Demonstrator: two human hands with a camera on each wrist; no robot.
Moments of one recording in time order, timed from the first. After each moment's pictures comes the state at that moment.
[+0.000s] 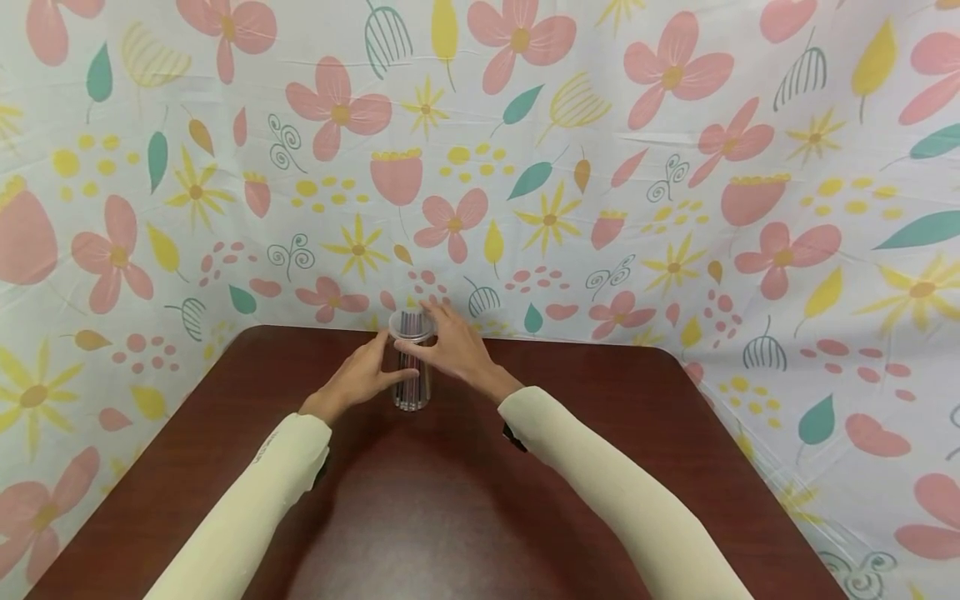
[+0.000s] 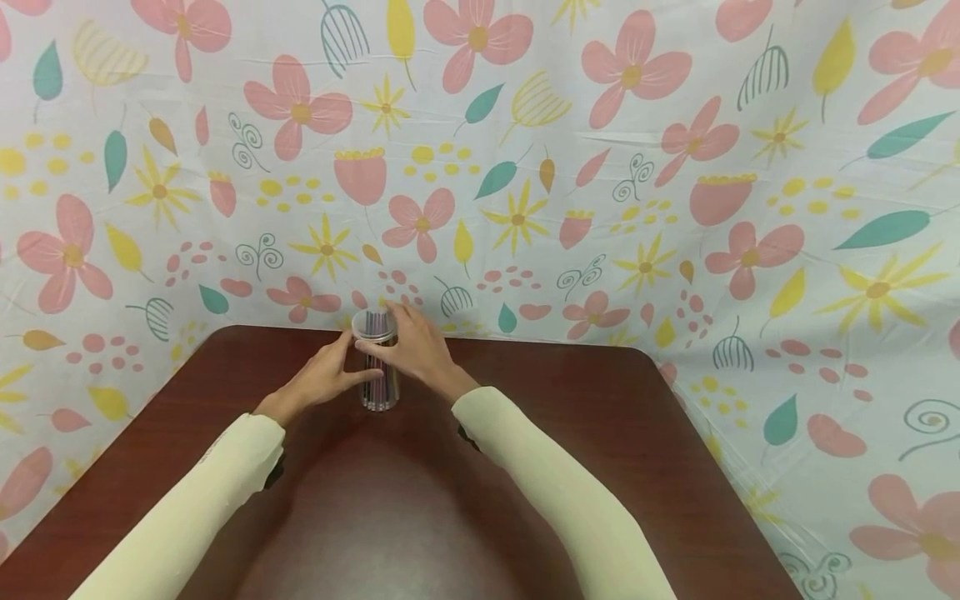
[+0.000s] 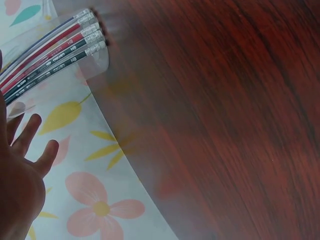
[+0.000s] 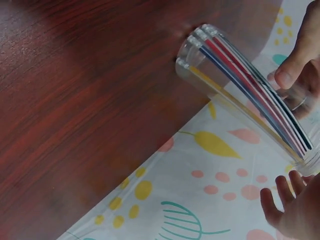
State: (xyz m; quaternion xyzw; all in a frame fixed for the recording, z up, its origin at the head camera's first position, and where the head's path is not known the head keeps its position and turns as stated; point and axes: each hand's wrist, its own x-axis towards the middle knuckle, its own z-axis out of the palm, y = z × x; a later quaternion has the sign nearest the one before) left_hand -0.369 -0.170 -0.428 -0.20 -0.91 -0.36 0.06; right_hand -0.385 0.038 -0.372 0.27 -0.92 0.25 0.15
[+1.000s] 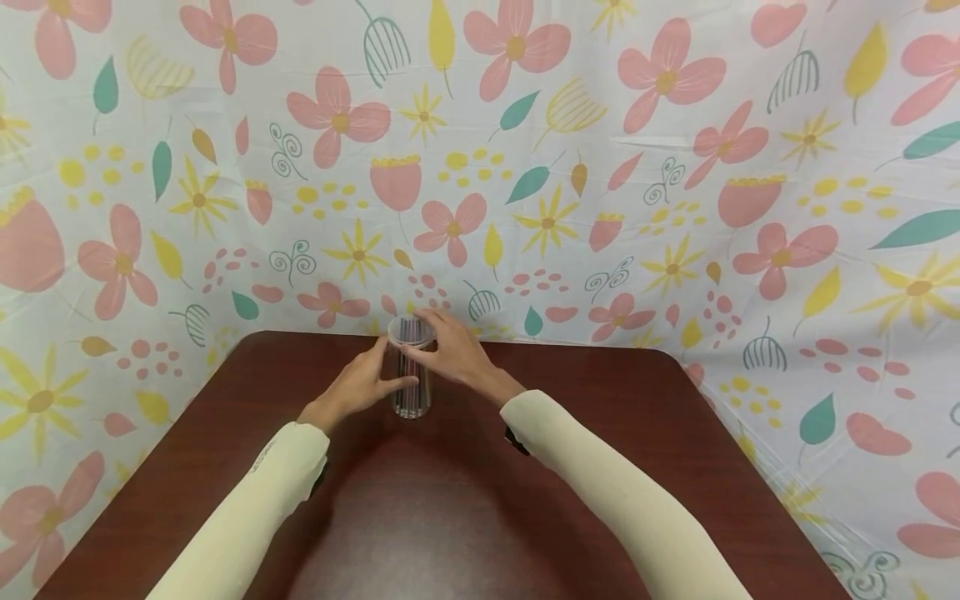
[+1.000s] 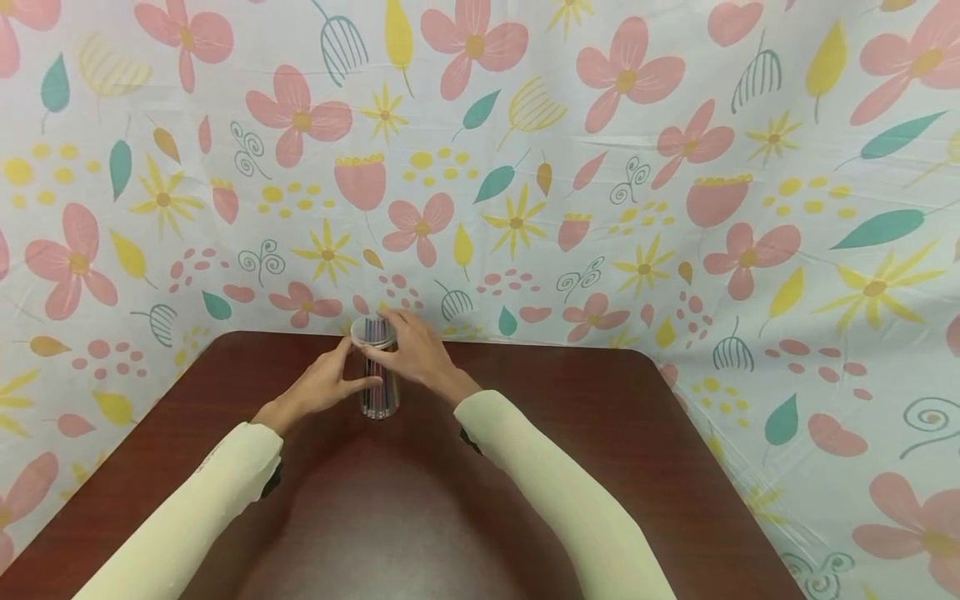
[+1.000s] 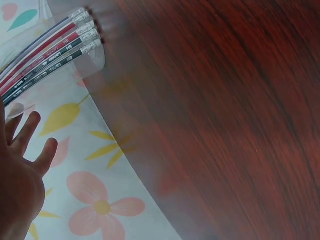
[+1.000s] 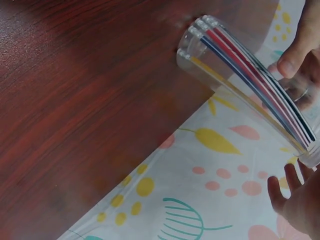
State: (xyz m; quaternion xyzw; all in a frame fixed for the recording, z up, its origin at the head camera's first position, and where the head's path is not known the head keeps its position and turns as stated) left_hand -0.360 -0.172 -0.429 -0.21 -0.91 -0.36 0.07; right_hand -0.384 0.042 -0.374 0.32 -0.90 0.24 0.17
